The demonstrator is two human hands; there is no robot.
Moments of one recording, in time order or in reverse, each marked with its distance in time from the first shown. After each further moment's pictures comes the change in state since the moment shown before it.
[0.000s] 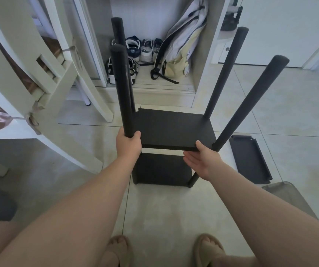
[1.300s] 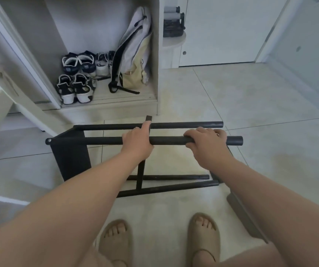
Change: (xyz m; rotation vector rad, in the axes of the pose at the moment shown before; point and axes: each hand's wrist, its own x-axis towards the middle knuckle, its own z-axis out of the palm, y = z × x) left_hand -0.030 0.059 0.154 1.095 -0.463 0.671; right_hand -0.001 -0.112 -0.096 -1.744 0.253 -0.962
